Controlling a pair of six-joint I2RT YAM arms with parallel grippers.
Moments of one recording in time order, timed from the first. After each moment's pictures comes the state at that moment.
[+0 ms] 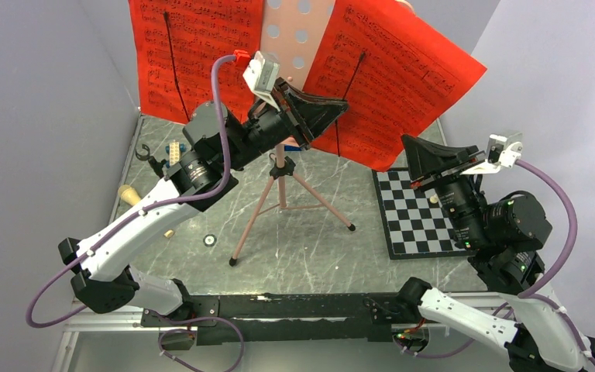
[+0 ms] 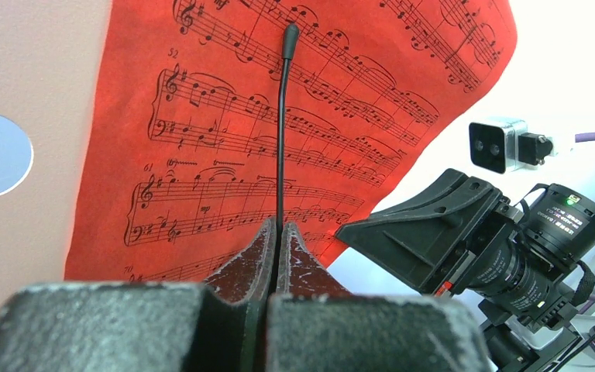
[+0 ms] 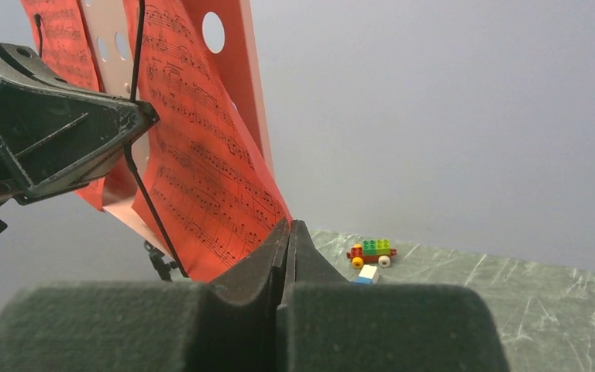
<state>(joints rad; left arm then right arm) -0.97 1.38 1.71 0.08 0.13 -0.38 0.83 0.64 1.23 -0.21 0.37 0.12</state>
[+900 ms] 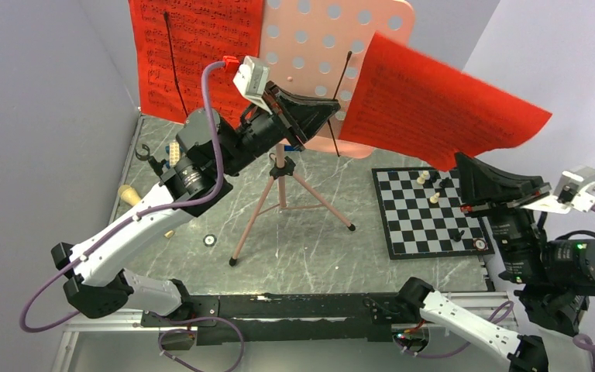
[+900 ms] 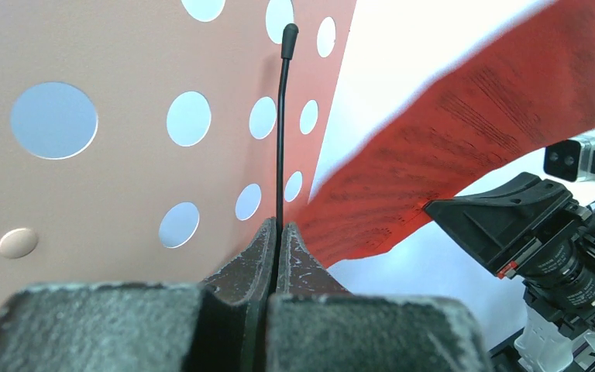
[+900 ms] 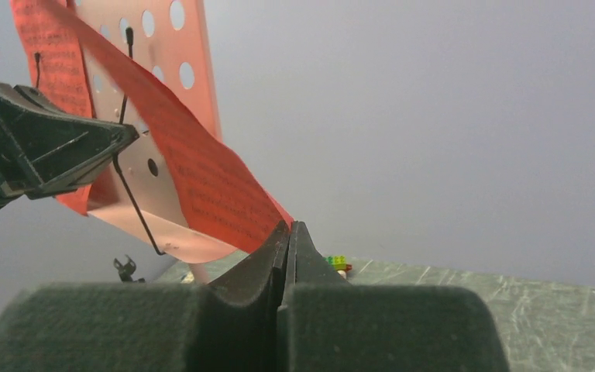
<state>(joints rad) -0.97 1.34 1.65 0.10 0.07 -0.38 0.83 0.47 1.31 -0.36 0.42 0.03</state>
